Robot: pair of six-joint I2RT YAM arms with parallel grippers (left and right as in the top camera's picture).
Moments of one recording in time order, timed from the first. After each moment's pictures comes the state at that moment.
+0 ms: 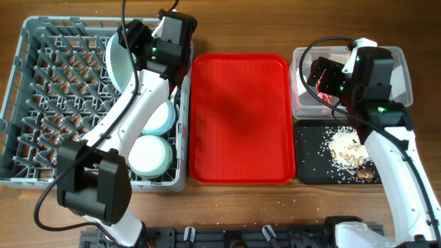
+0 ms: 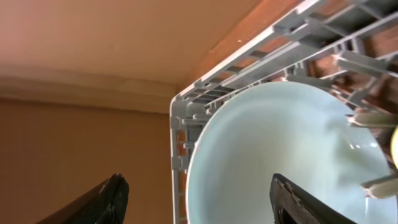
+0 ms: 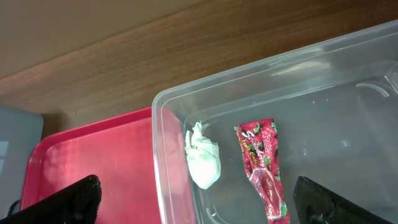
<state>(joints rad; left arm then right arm) -0.35 1.81 1.44 -0.42 -1.01 0.57 0.02 1.31 1.03 -0.43 -0.01 0.31</state>
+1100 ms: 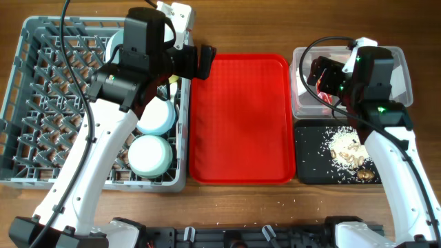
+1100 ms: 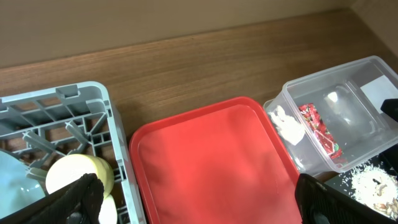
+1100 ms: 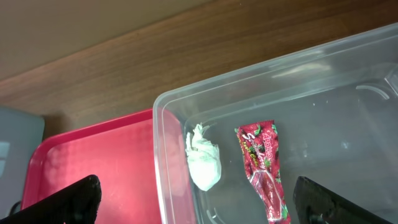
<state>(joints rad) -0.33 1.49 1.48 -0.65 0.19 -0.09 0.02 1.31 1.03 -0.42 -0.01 0.31</state>
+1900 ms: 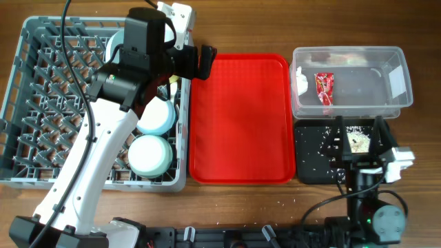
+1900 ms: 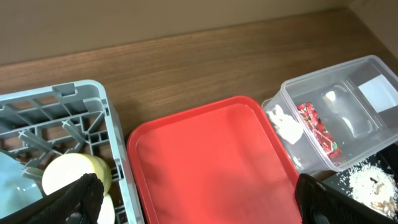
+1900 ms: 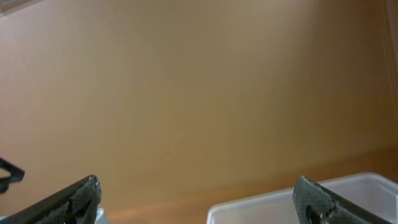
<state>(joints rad) -0.33 1.49 1.48 -0.66 0.20 -0.10 0.05 0.03 0.14 0.18 0.04 0.30</state>
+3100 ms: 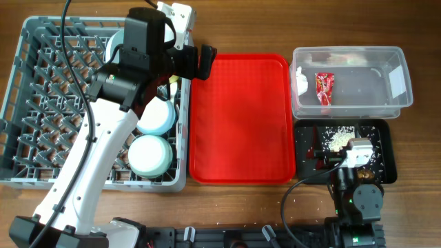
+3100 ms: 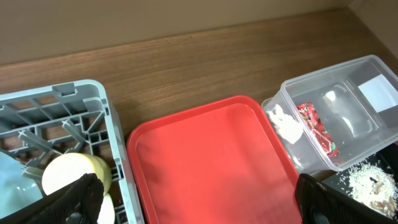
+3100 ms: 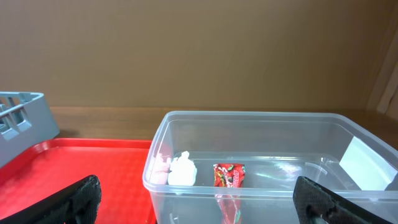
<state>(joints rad) -0.33 1.49 1.48 -0.66 0.20 -0.10 0.06 0.02 0.01 0.01 0.03 -0.01</state>
